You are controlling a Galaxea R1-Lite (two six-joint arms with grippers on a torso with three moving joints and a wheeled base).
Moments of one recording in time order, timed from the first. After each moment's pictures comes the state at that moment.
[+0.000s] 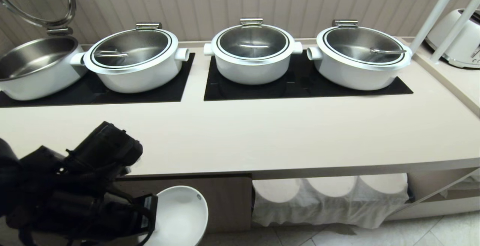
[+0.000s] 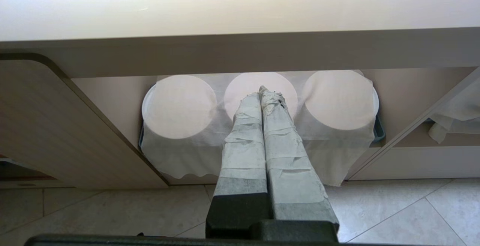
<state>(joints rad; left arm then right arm) -0.54 1.46 -0.84 0.54 -0.02 -0.71 0.00 0.00 0.00 0.00 -0.01 0.01</state>
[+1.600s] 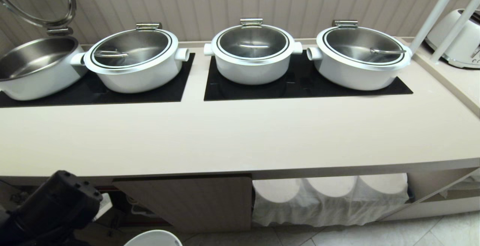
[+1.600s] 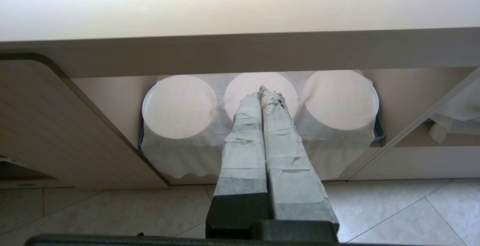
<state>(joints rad) -0.58 1.27 -0.59 0.53 -0.04 -0.76 0.00 0.00 0.00 0.00 -0.01 0.01</state>
